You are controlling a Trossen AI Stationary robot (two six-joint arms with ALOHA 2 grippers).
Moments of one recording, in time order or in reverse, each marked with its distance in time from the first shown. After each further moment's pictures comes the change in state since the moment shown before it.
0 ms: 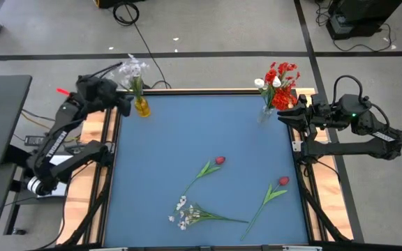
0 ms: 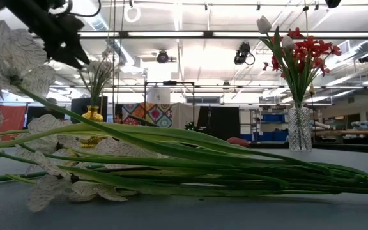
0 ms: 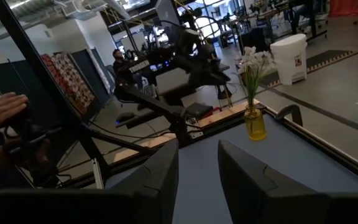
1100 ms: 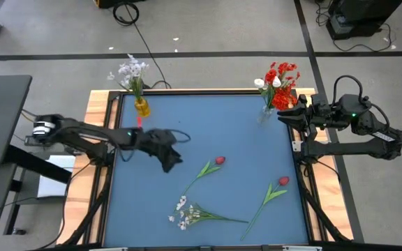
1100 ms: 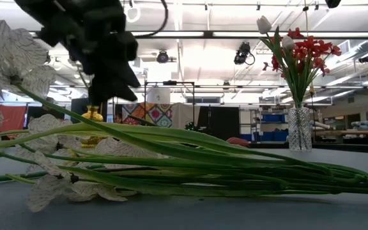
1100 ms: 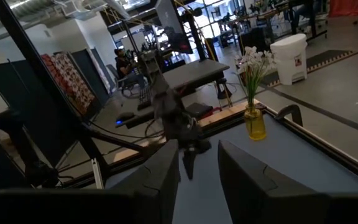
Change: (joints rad) left arm -1.104 0.570 -0.193 0.669 -0.111 -0.656; right arm 0.000 0.000 0.000 0.000 0.000 0.000
